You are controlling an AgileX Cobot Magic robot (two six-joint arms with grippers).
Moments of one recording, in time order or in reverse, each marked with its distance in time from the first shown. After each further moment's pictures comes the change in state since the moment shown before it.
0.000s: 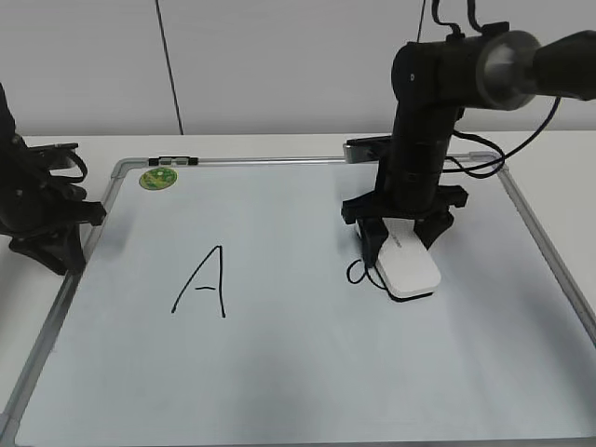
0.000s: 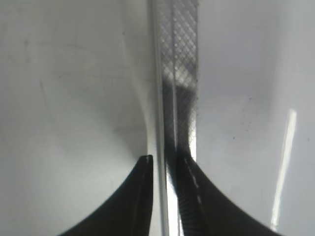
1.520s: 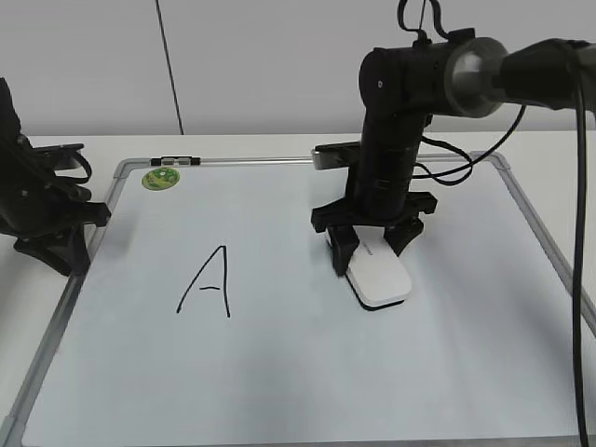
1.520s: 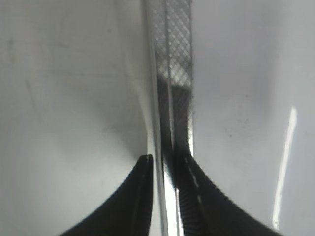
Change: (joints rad) left arm -0.010 0.002 -0.003 -0.002 0.013 0.002; right arm 0.059 0.014 -0.021 0.016 0.004 0.009
